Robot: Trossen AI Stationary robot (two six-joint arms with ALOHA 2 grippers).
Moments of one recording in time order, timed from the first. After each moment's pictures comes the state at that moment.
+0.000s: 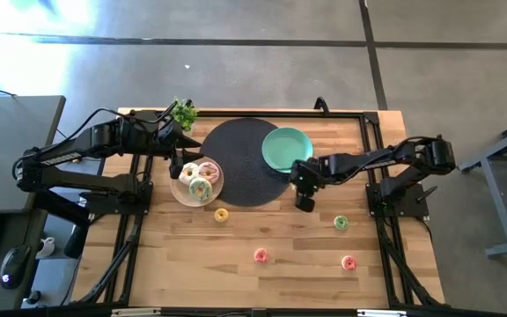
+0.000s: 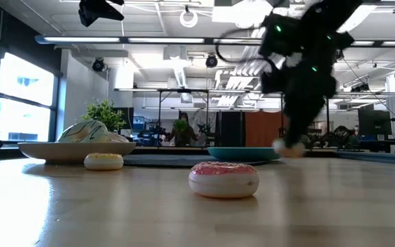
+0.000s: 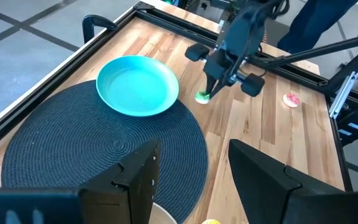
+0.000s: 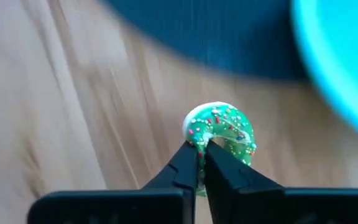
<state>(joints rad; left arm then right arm) 0.22 0.84 1.06 -0.70 0.03 -0.24 -0.08 1.52 0.82 -0.48 0.01 0.26</state>
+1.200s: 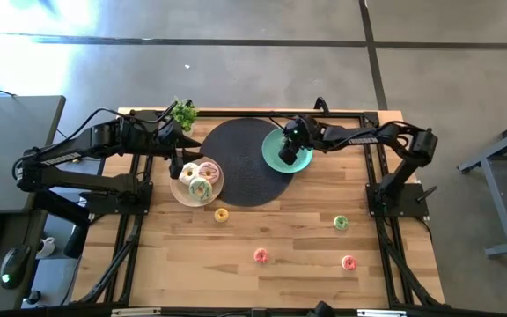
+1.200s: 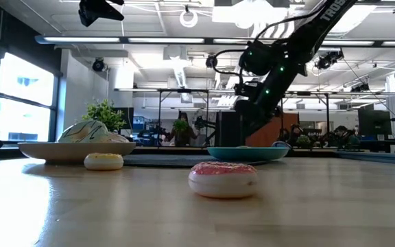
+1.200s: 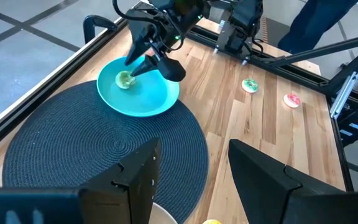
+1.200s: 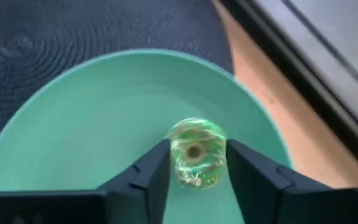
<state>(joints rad) 0.22 0.84 1.06 -0.70 0.03 -0.24 -0.49 1.68 0.91 -0.11 0.22 0.04</state>
